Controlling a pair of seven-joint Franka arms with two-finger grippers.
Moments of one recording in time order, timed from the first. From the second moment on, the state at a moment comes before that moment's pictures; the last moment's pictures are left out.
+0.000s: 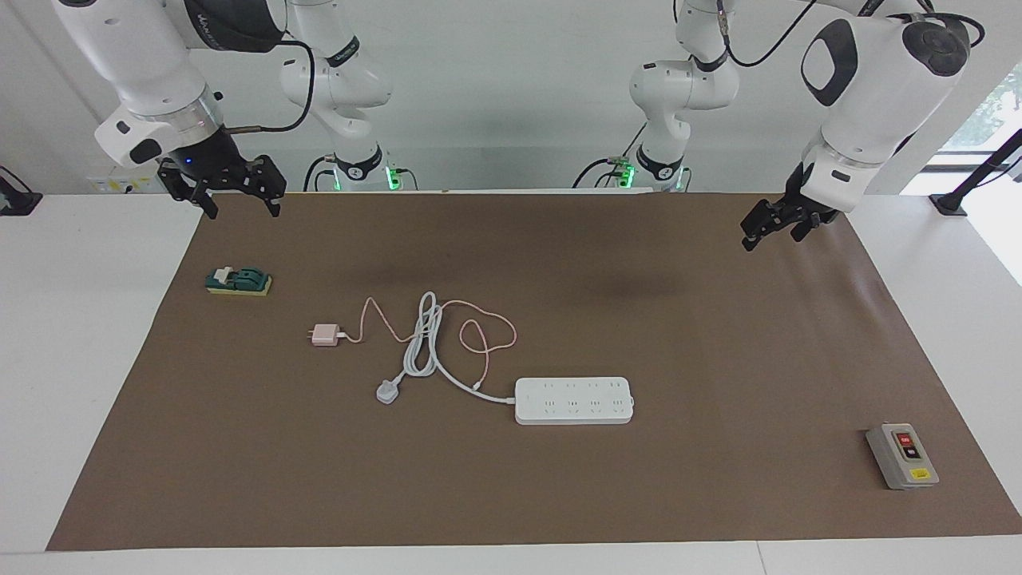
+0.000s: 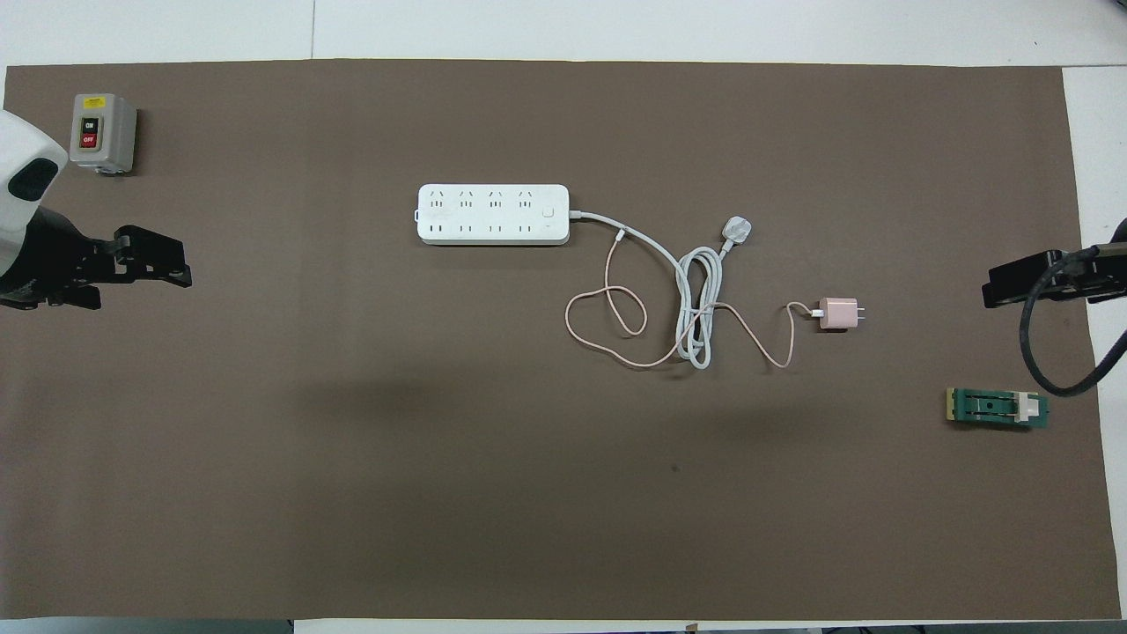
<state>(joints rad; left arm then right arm) -0.10 -0.02 0.02 -1.73 -0.05 1.67 -0.22 -0.05 -0.05 0.01 -1.65 -0.01 1.54 -0.05</state>
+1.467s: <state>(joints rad) -0.10 -0.02 0.02 -1.73 -0.05 1.67 -0.22 -0.03 0.05 0.02 -1.66 -0.01 1.66 0.96</state>
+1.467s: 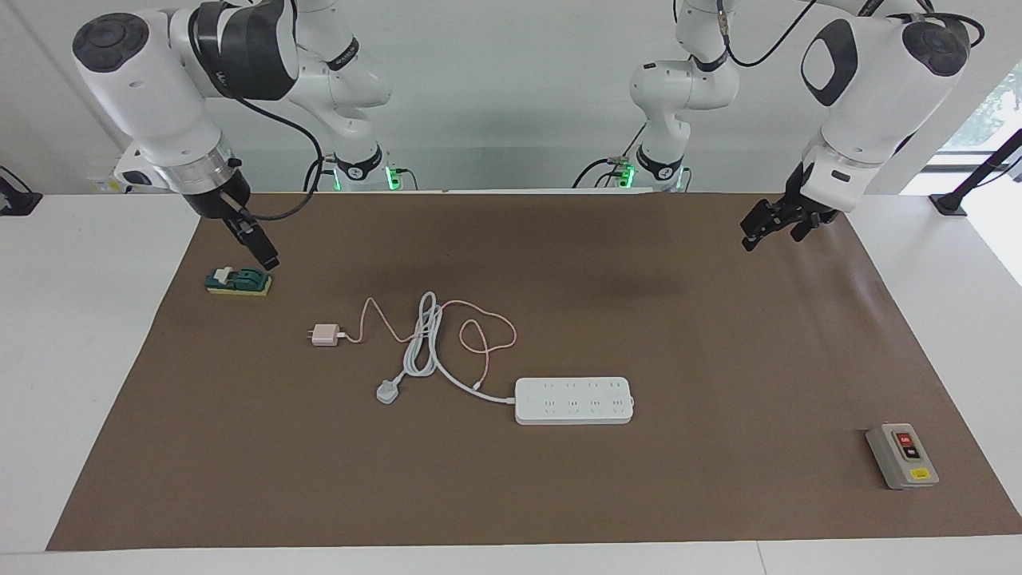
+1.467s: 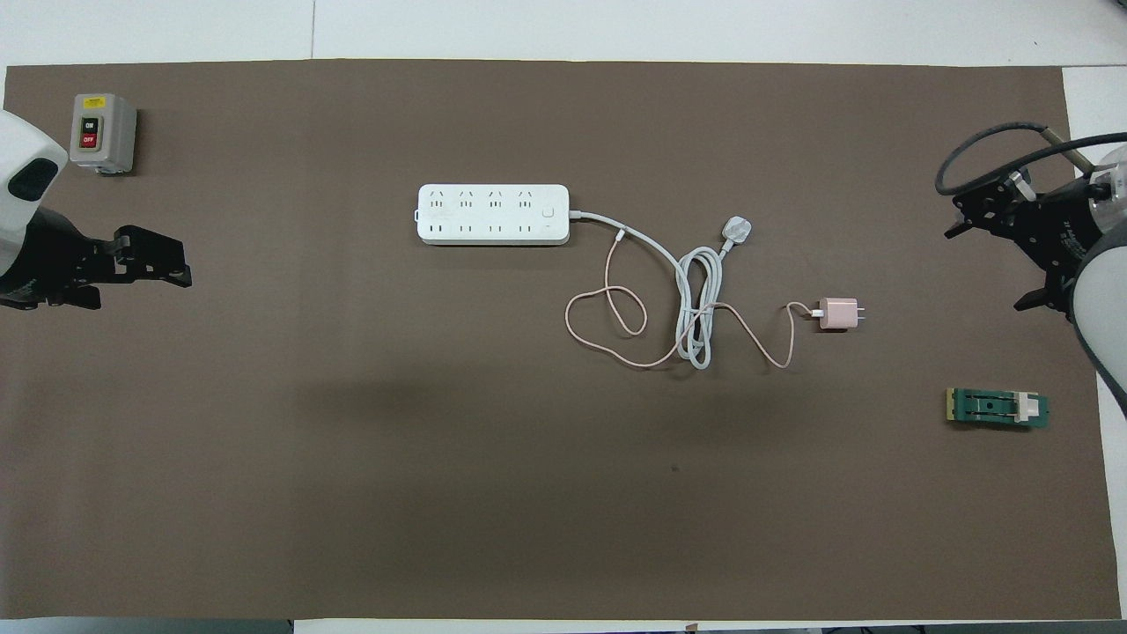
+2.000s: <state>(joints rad) -0.10 -0.02 0.02 -1.73 -0.05 1.67 -0.22 -0.03 0.08 0.02 -1.70 0.06 1.68 1.21</state>
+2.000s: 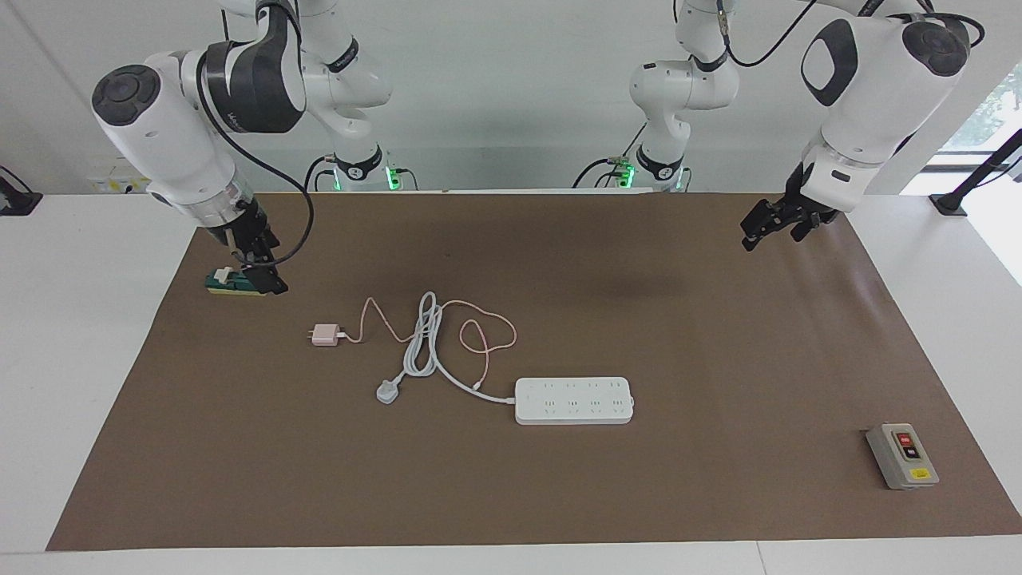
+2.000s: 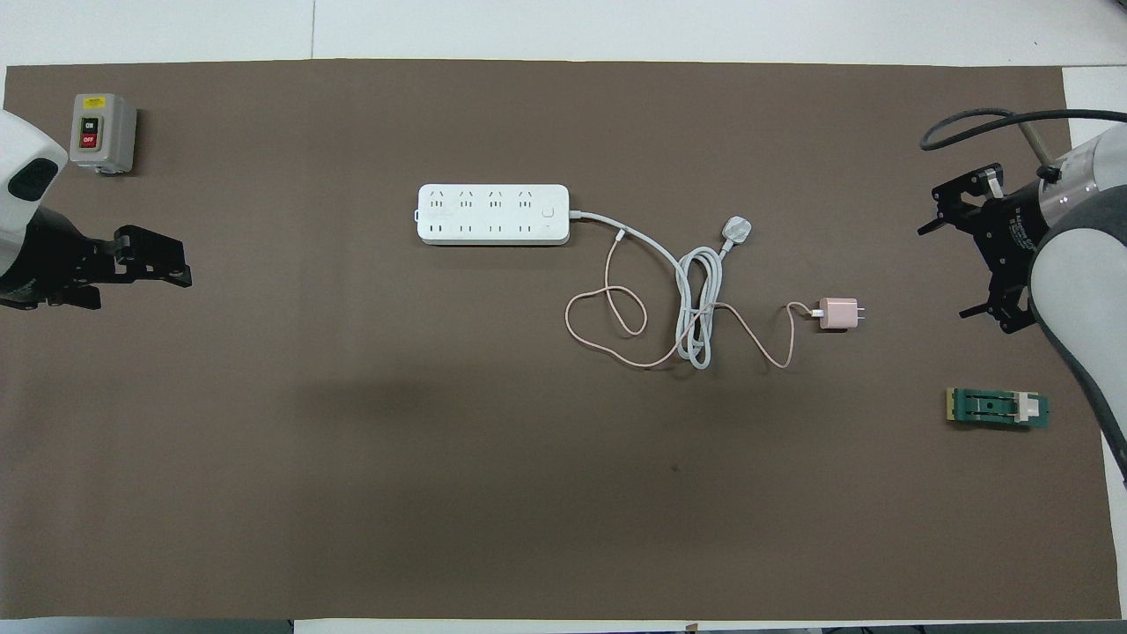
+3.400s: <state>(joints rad) -0.10 -0.02 0.02 -1.73 -0.05 1.67 -0.22 -0.08 0.17 0.02 -1.85 0.28 1.95 1.28</state>
